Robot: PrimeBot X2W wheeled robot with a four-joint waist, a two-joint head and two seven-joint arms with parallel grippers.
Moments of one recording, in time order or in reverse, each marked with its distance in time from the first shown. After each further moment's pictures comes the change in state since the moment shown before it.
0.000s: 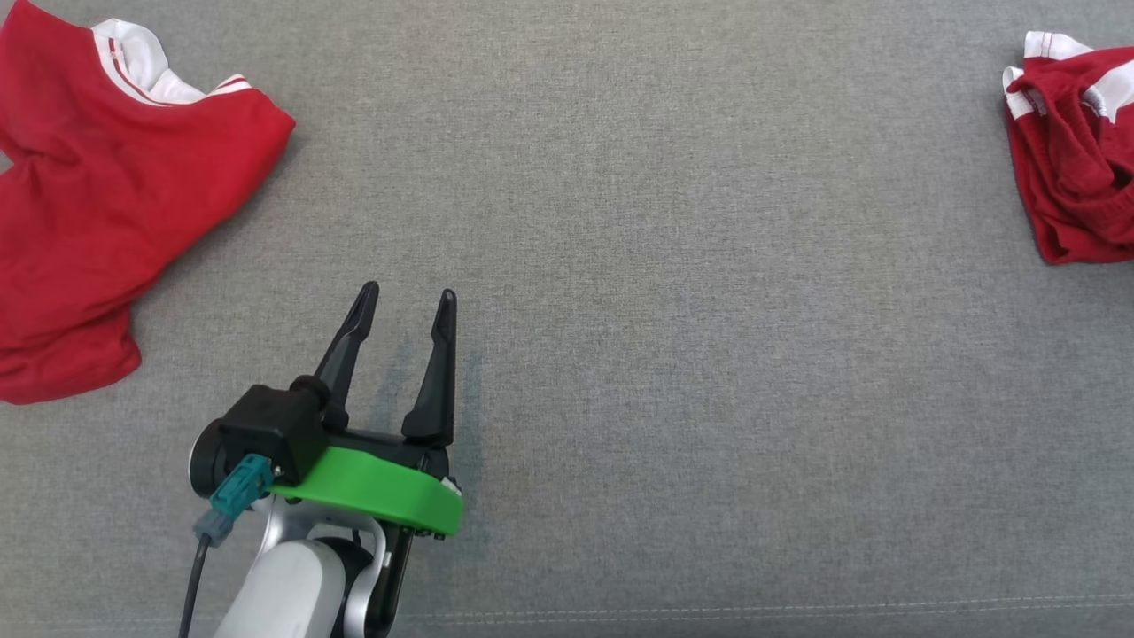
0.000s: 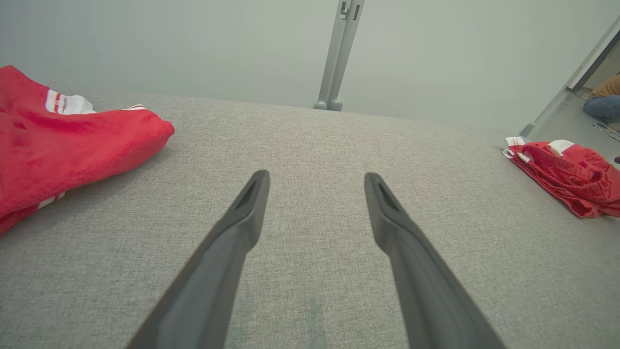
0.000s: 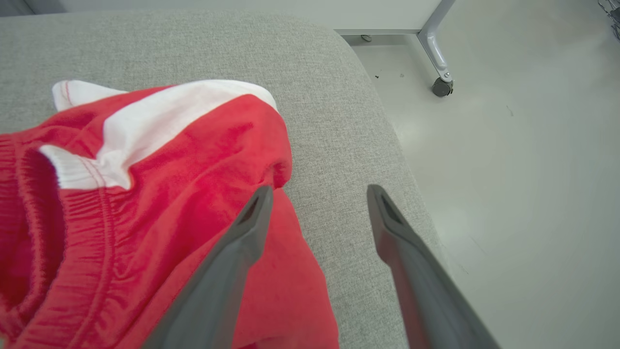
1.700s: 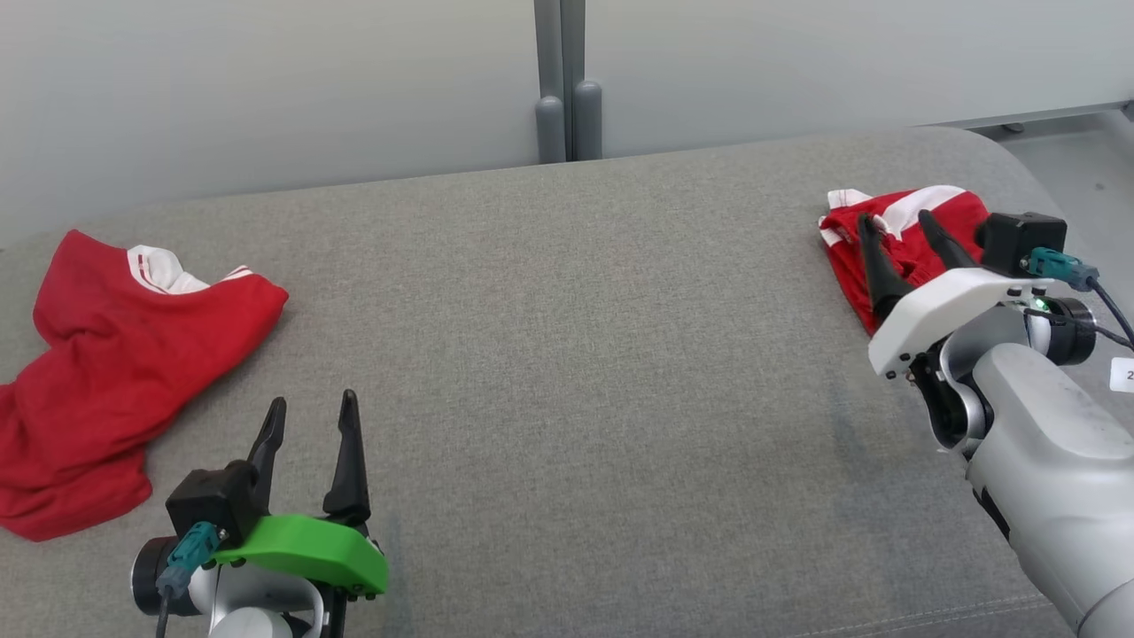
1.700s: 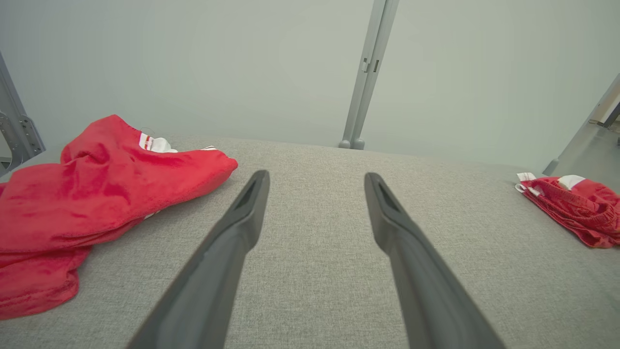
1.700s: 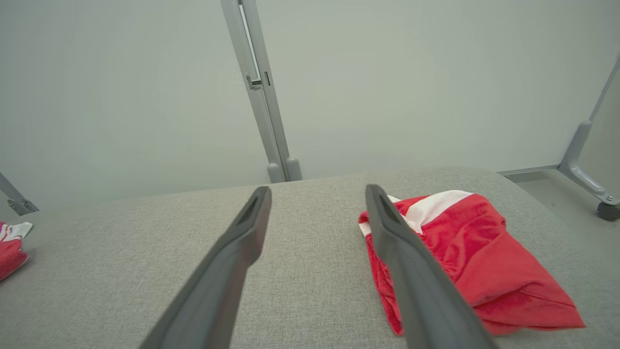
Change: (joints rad) left arm 0.112 -0.010 0.157 0.231 0.007 0.000 -0.066; right arm 0.339 0.380 -0.024 -0.334 0.027 0.018 -0.383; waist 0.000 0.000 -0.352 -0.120
